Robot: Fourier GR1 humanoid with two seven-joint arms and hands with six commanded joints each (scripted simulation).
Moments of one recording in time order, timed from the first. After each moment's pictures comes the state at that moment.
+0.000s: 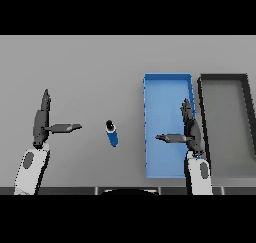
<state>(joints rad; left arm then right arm) -0.11 0.43 -0.16 -1.48 0.24 0.26 0.01 0.00 0.00 0.00 -1.57 0.00 0.00 0.00</state>
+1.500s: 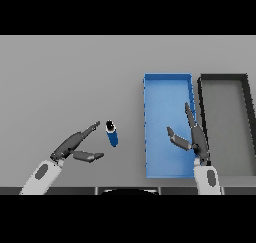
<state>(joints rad) -0.04 0.52 -0.48 -1.59 0.12 -0.20 -0.05 0.09 -0.15 0.08 -1.69 0.17 0.04 -0.09</state>
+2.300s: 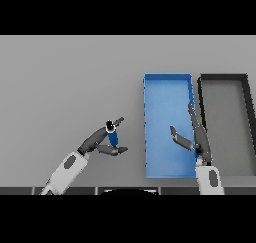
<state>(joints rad) -0.20 0.25 -0.56 -1.33 0.02 -0.13 -0.10 0.10 -0.16 0.07 -1.70 0.18 0.03 -0.09</state>
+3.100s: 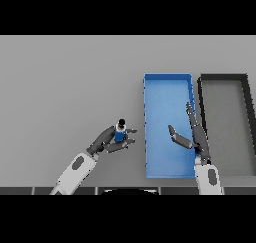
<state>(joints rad) -0.19 0.14 -0.55 -1.35 0.05 -0.09 -0.21 0.08 -0.15 0.07 -1.67 0.15 0.05 -0.08</state>
